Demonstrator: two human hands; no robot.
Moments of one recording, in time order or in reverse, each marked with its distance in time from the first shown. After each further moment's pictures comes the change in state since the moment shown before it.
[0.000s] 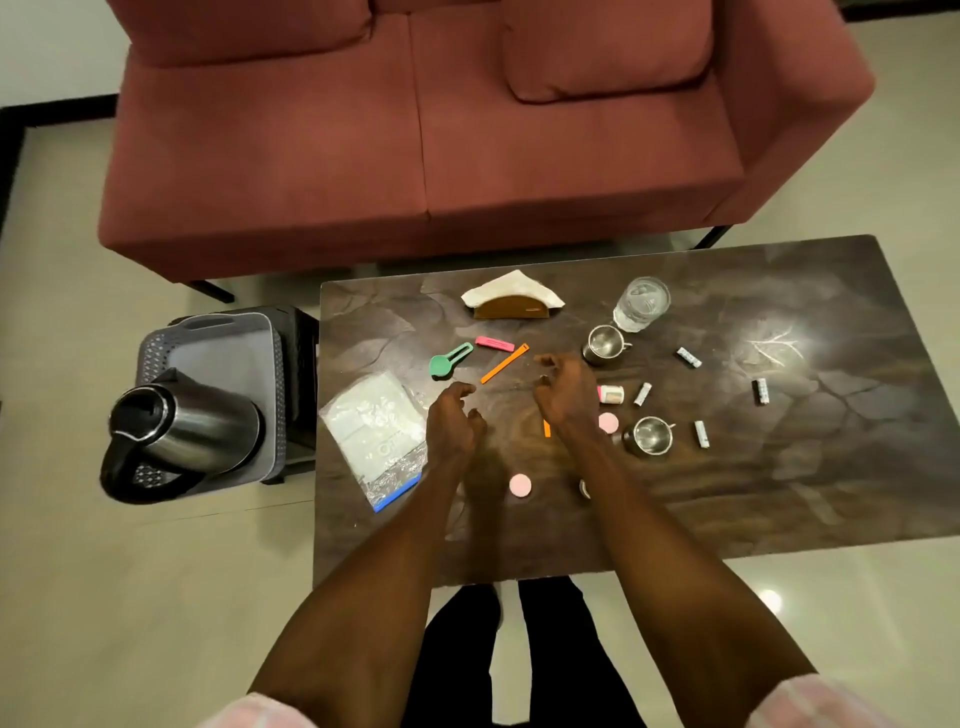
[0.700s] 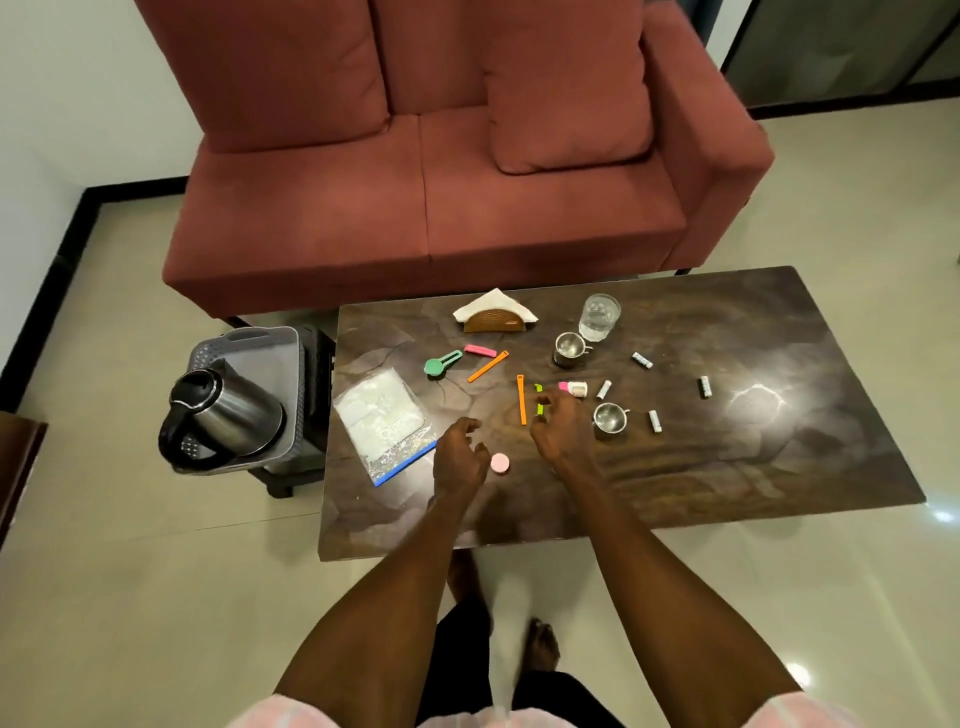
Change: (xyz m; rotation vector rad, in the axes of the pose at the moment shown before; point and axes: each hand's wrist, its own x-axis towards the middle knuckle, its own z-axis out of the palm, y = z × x) left_hand -0.160 0.022 -0.004 -0.008 0.032 0.016; right_hand -0.151 0.020 -0.061 0.040 0.080 -0.042
